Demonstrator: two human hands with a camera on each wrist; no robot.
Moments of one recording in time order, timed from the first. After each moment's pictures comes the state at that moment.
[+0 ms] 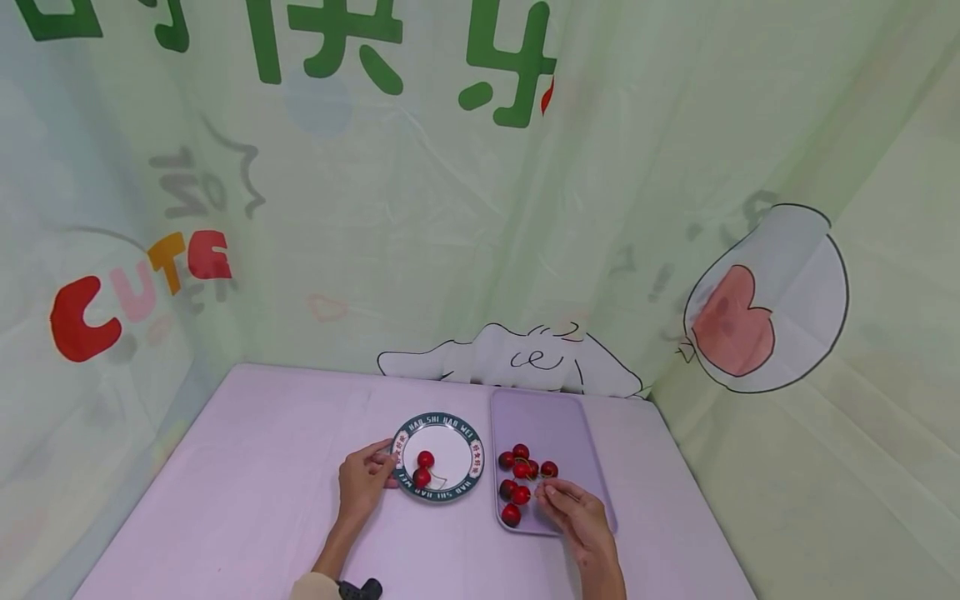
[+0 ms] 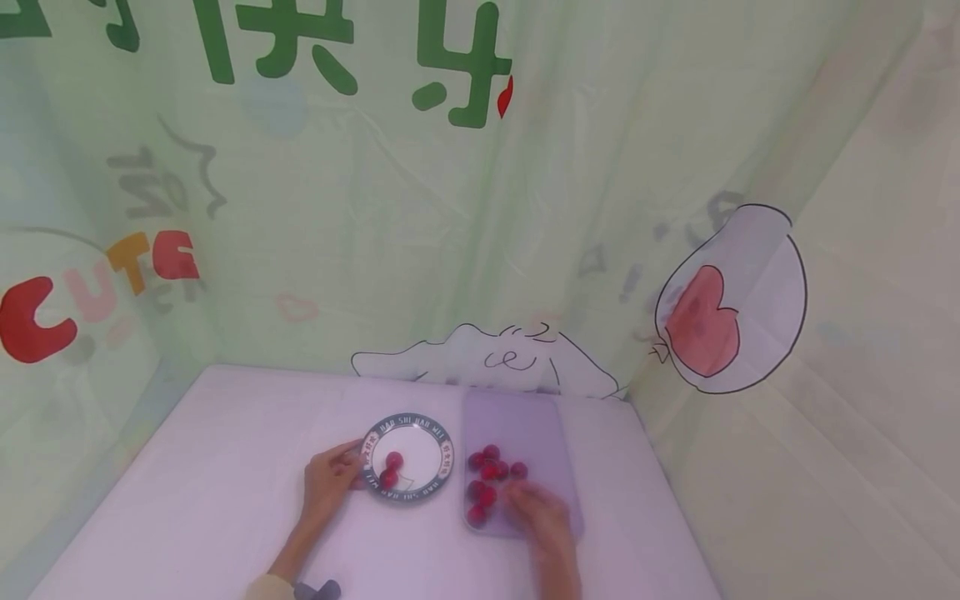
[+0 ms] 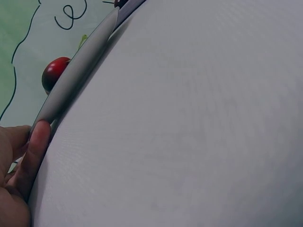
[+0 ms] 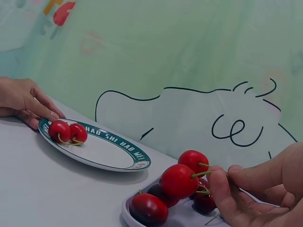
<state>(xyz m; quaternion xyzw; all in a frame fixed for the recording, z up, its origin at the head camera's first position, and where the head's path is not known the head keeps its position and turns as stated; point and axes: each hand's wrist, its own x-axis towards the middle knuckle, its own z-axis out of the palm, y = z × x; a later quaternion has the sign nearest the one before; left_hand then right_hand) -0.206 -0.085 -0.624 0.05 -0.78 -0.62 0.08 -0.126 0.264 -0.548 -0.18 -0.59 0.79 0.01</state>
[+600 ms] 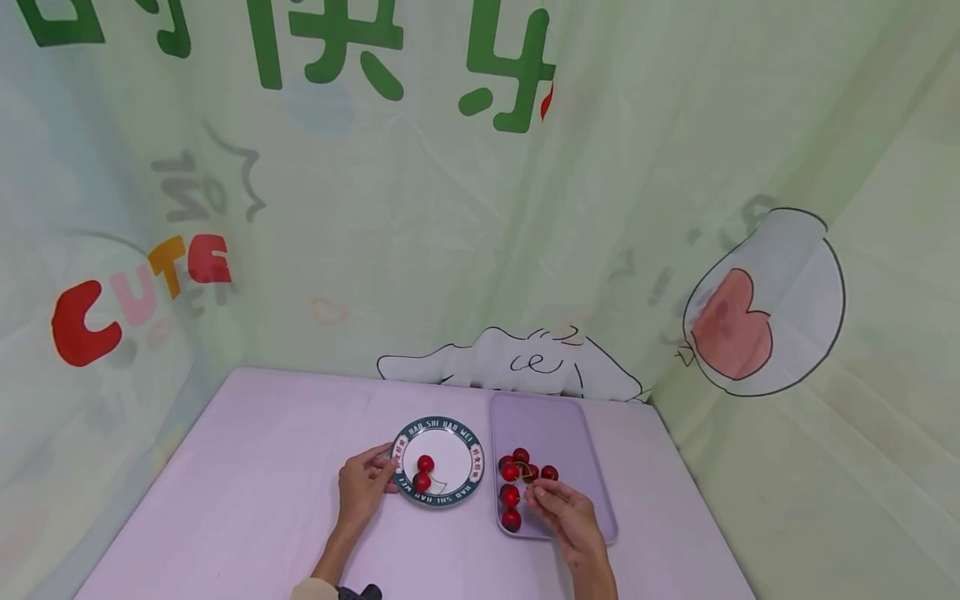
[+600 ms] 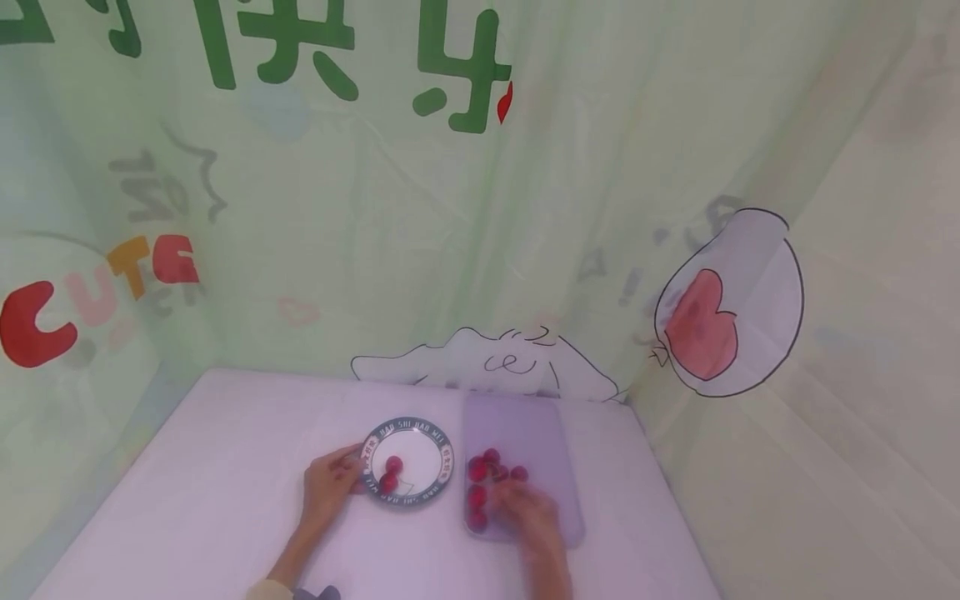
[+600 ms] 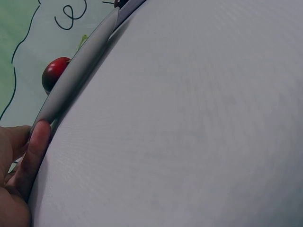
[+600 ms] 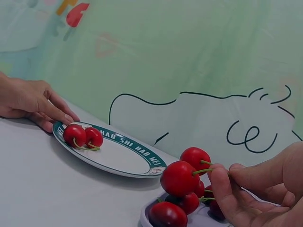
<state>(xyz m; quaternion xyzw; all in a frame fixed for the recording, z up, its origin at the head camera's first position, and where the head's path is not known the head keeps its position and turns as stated) -0.207 -0.086 -0.621 0.06 -0.78 -0.61 0.07 -0.134 0.255 -0.555 -0.14 -0.59 0.80 -0.01</state>
